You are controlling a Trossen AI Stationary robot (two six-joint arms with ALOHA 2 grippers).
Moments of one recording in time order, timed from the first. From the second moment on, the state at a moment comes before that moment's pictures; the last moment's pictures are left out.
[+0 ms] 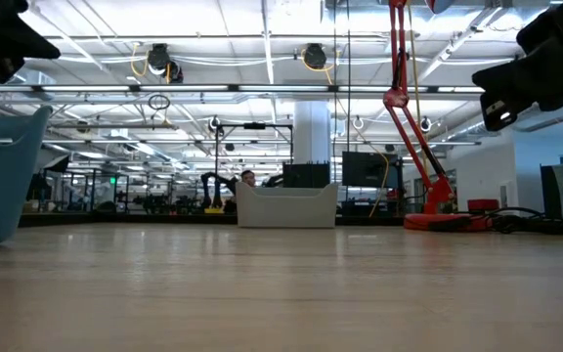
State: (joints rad) left arm -0.24 0.04 0.70 -1.02 -0.49 -0.57; right arm 0.10 0.02 0.01 0.01 -0.02 0.16
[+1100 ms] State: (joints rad) left arm -0.22 0.02 0.02 0.03 -0.09 -0.17; right arm 0.10 0.02 0.01 0.01 -0.03 0.17
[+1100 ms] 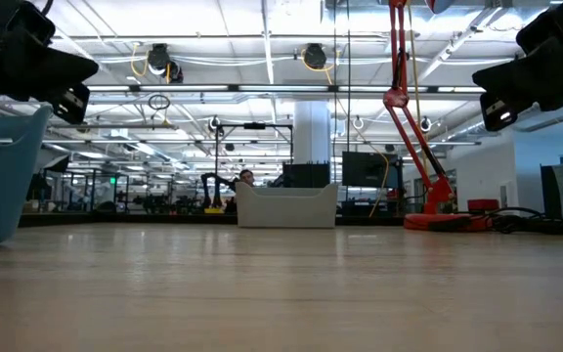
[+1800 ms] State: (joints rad) left arm -0.01 0.04 0.02 0.02 0.11 -0.16; right arm 0.10 0.02 0.01 0.01 -0.03 0.16
